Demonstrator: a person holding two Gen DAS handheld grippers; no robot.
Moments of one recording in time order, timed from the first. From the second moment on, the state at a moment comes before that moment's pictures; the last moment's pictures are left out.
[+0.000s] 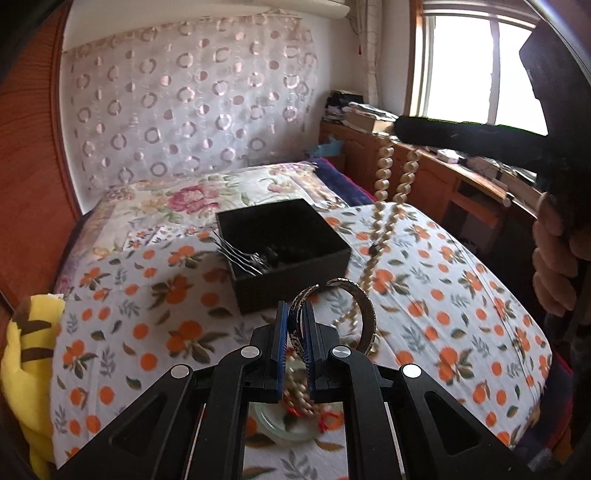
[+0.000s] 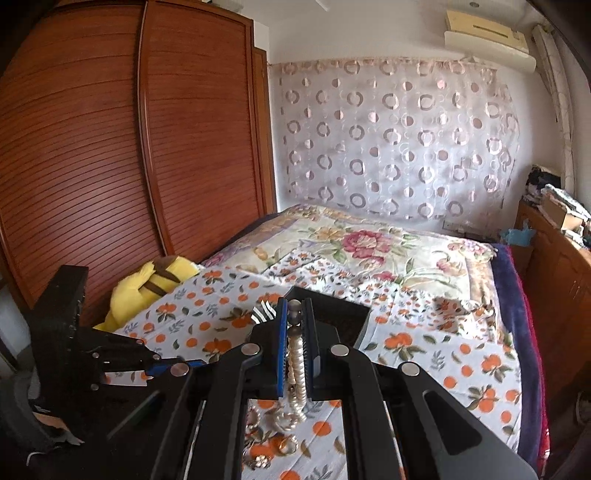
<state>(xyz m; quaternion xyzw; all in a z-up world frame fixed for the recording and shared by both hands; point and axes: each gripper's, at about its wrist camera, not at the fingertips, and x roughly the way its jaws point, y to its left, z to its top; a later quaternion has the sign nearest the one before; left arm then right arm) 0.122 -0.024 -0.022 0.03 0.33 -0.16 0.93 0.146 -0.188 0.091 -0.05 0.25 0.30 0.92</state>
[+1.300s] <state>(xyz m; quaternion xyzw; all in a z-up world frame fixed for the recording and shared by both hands) 0.221 -0.018 -0.027 0.00 0.34 -0.11 0.93 0.220 -0.166 0.144 -0.09 0.22 0.26 0.94</state>
